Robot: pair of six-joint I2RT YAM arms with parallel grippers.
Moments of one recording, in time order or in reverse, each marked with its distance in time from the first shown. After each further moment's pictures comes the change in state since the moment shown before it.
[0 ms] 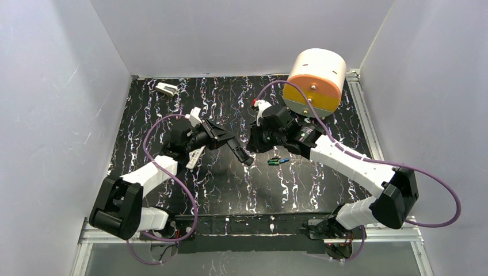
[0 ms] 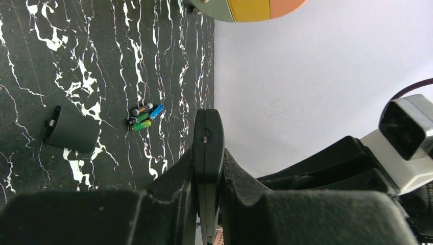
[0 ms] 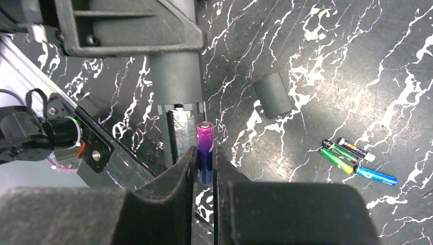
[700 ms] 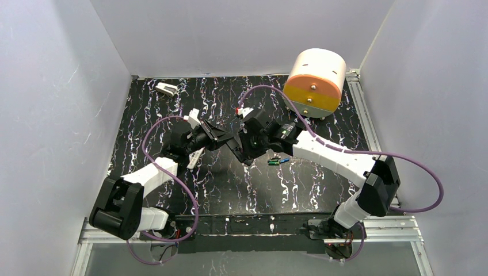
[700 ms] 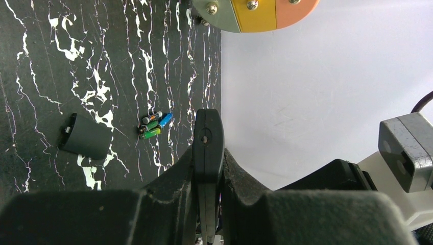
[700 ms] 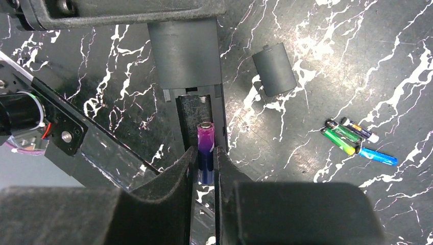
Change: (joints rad) left arm -0.006 -0.002 -0.035 0.039 -0.058 0.019; right arm 0.093 0.155 0.158 -0.193 0.075 -0.016
